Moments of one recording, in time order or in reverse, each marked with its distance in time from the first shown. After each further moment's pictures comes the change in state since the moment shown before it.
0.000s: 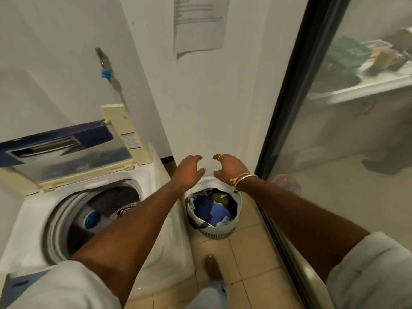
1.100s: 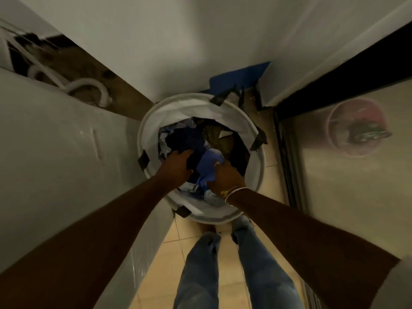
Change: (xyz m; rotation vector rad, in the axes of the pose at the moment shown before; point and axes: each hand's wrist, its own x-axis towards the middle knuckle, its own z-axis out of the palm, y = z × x) left_hand 0.196 -0.297 0.434 0.037 -0.665 -0.379; right_hand 0.215 0.273 0.428 0.053 -0.722 0.285
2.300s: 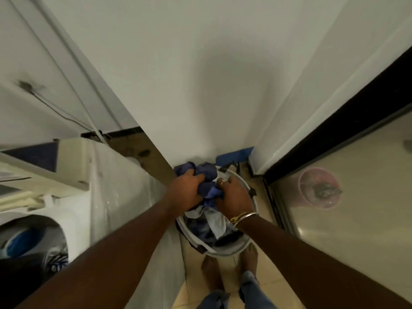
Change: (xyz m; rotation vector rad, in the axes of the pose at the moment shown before) left_hand -0.166 0.078 -0.188 0.160 0.360 0.377; right_hand -0.169 -0.113 -0.139 0.065 0.586 -0.180
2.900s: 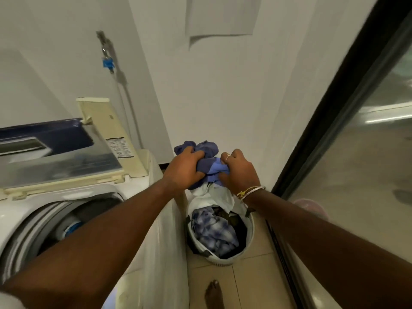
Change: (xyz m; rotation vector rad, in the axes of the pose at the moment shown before) left_hand -0.165 0.106 -0.169 0.063 0.441 0.098; right_hand -0.135 -0.113 -0.158 -0.062 0.420 -0.356
